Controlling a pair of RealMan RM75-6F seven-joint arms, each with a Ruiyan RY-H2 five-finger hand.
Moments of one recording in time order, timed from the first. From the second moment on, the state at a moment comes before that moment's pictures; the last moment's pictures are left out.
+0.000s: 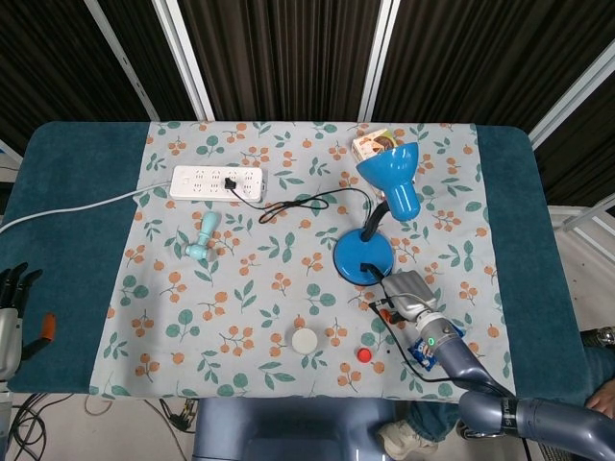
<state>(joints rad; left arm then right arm) -0.04 -1.18 -0.09 -1.72 1.39 1.54 0.20 0.69 -1.45 0.12 -1.56 -0.96 0.82 -0.42</state>
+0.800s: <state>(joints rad) -0.04 -1.19 -0.09 -1.71 1.39 1.55 0.20 0.74 -1.45 0.09 -1.54 -0.89 0.80 -0.44</state>
